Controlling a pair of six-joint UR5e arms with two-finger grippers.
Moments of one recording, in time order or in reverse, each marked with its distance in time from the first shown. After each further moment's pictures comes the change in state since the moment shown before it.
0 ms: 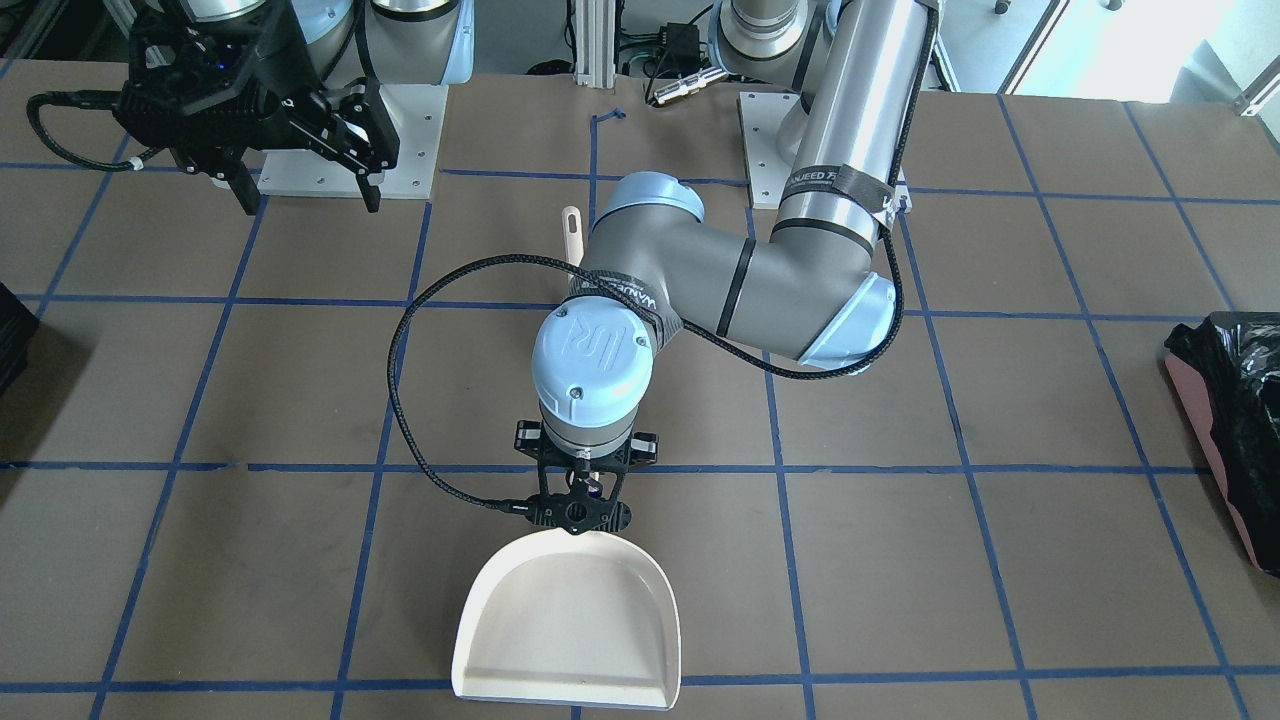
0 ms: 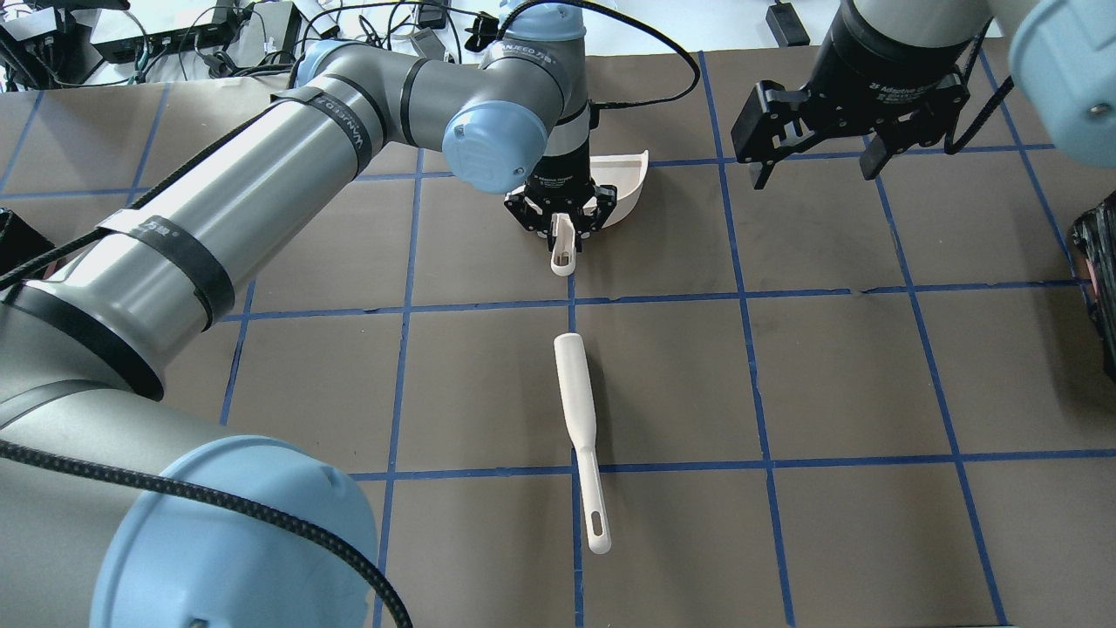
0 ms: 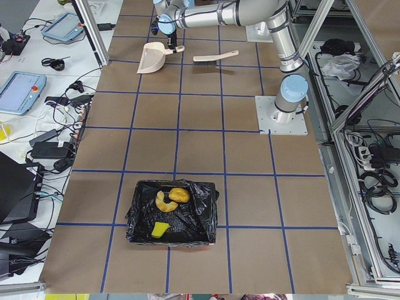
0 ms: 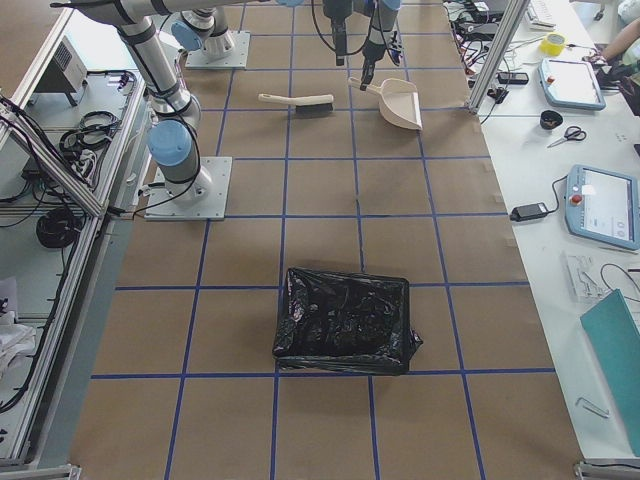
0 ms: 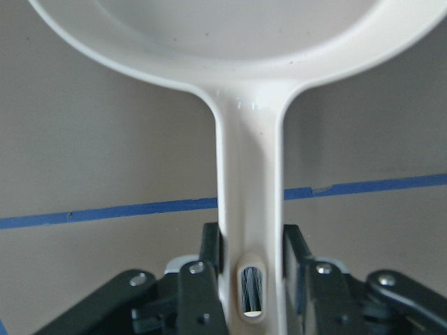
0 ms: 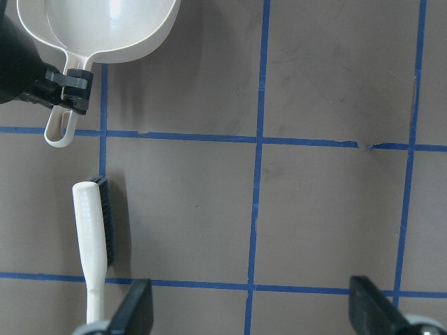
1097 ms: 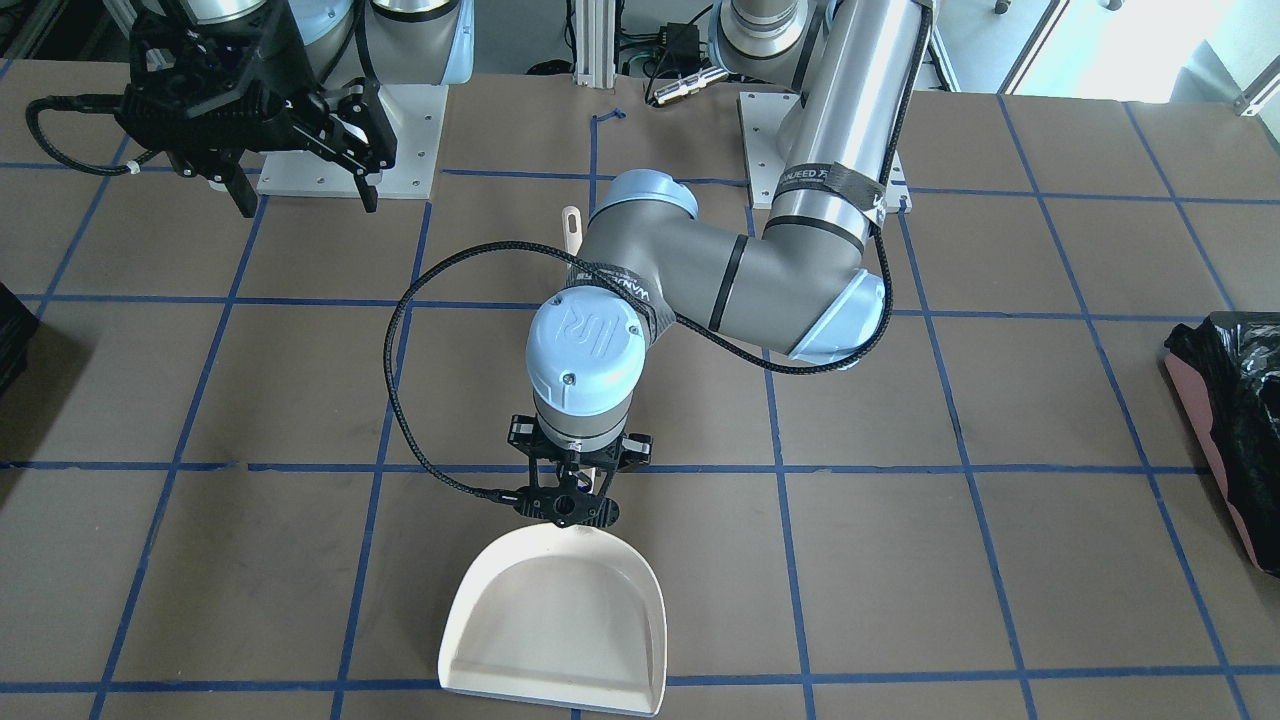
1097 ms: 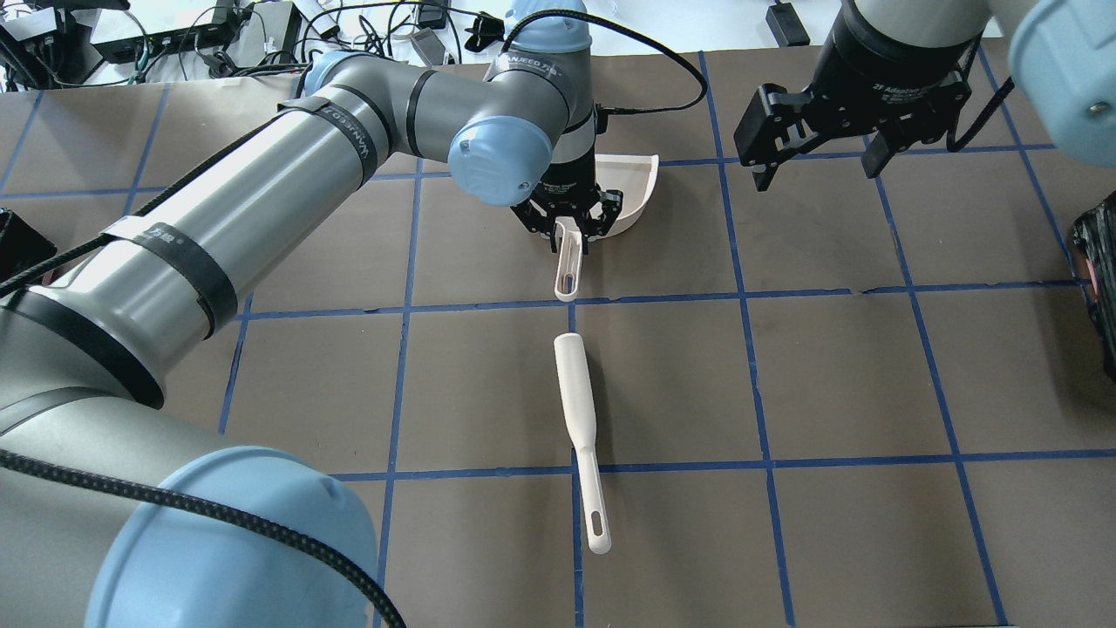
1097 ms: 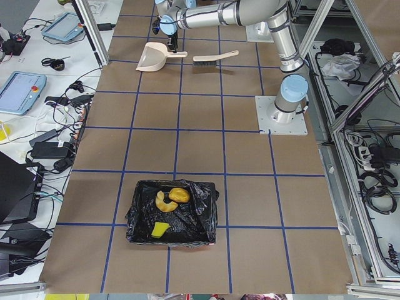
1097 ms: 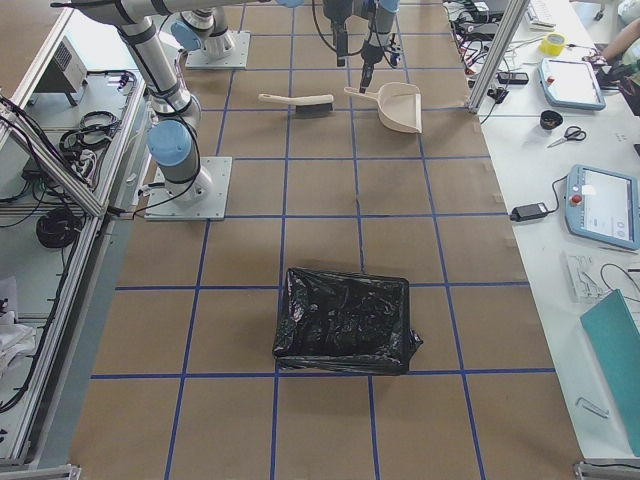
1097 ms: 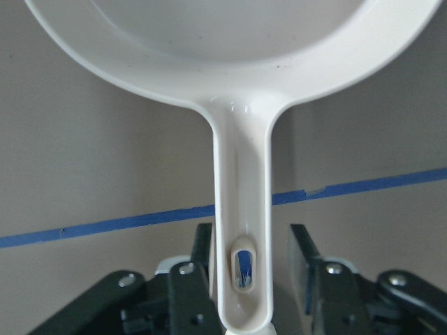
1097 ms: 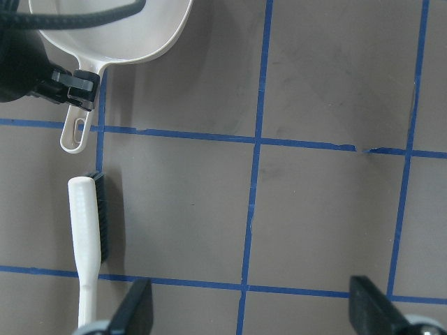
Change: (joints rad) left arm -0.010 0.011 -0.034 0.062 0.003 0.047; right arm -0.001 0.001 0.000 0.000 -0.003 -0.034
